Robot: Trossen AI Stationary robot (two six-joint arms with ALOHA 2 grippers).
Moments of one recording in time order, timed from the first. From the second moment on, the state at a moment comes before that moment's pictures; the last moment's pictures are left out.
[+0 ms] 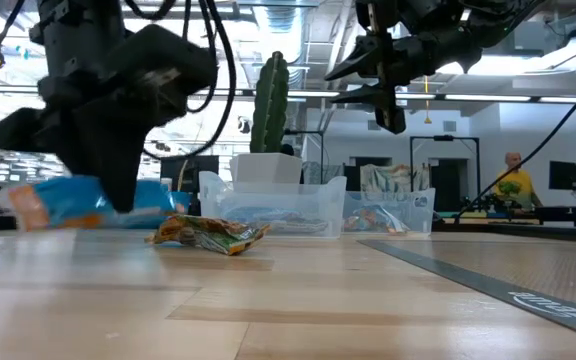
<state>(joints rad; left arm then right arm) -0.41 1.70 1.02 -0.59 -0.08 -1.53 -0.28 1.36 0.82 0.10 -0.41 0.76</state>
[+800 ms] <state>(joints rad) -0.20 1.43 1.02 -0.21 -0.42 -1.28 -0.25 1.36 0.82 0.28 -0.42 0.87</state>
